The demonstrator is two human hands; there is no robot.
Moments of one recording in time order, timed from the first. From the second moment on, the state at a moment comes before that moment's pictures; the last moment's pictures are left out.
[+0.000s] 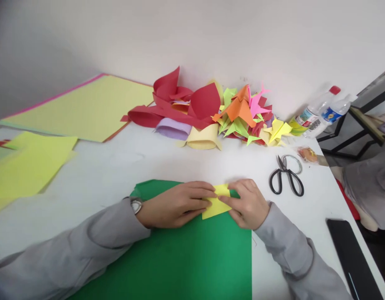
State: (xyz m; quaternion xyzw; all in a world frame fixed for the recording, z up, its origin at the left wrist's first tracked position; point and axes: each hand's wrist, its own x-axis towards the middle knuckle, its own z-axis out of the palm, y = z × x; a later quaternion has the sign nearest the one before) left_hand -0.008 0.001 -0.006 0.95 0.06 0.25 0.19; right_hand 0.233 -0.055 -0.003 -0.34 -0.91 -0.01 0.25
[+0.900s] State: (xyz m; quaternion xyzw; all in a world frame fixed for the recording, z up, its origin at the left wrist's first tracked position) left_hand -0.012 -0.017 0.001 0.96 0.08 0.21 0.15; right_hand 0.213 -0.051 -0.005 -0.51 -0.82 0.11 0.24
